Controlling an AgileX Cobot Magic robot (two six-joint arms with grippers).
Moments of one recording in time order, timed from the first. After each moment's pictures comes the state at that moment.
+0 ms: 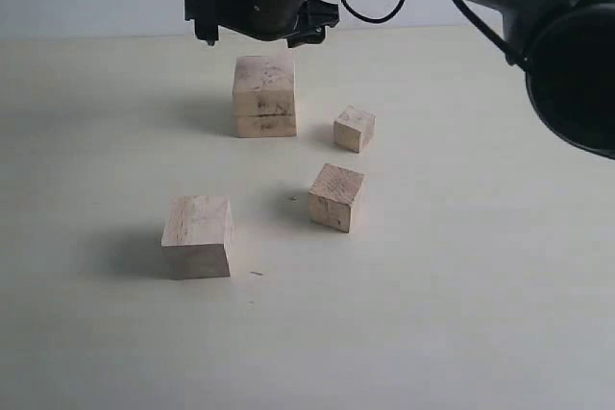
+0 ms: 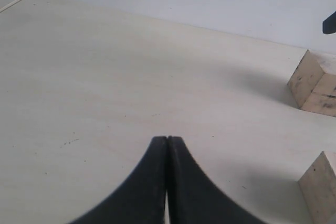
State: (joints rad) left arm 0.02 0.01 0.00 0.00 0.39 -0.17; right arm 0.77 2.35 -2.08 -0.17 0.71 0.60
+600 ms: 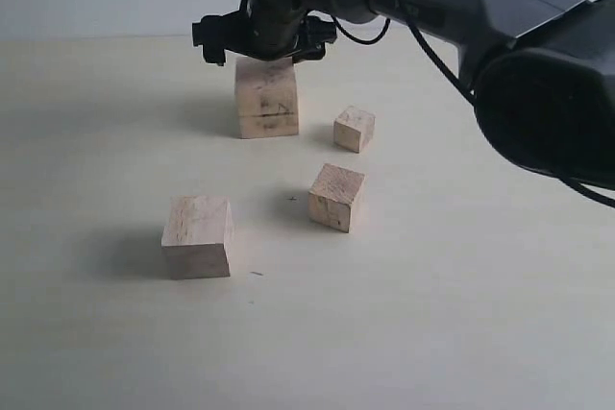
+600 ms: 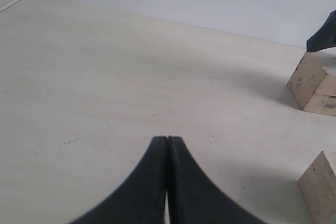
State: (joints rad) left arm 0.02 0.01 0.00 0.00 0.39 -0.17; right arm 0.77 2.48 -2.19 -0.24 0.75 0.63
